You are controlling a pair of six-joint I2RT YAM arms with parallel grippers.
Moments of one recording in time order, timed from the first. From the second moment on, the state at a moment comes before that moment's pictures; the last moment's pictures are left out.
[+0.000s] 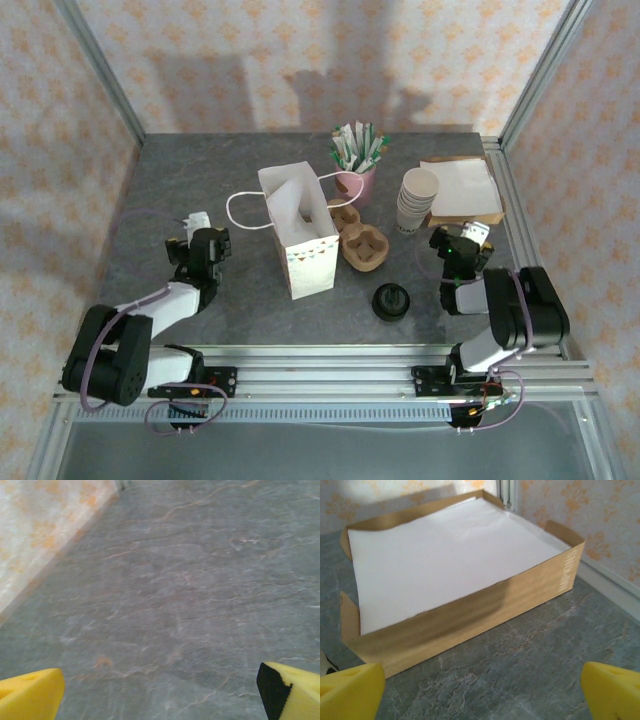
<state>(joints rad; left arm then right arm) -0.16 1.28 0.38 0.39 -0.59 -0.11 0.02 1.55 0.25 0.95 0.38 0.23</state>
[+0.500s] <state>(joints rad) -0.07 1.51 0.39 0.64 -0.39 -0.07 0.03 1.55 0.34 0.89 0.38 0.23</state>
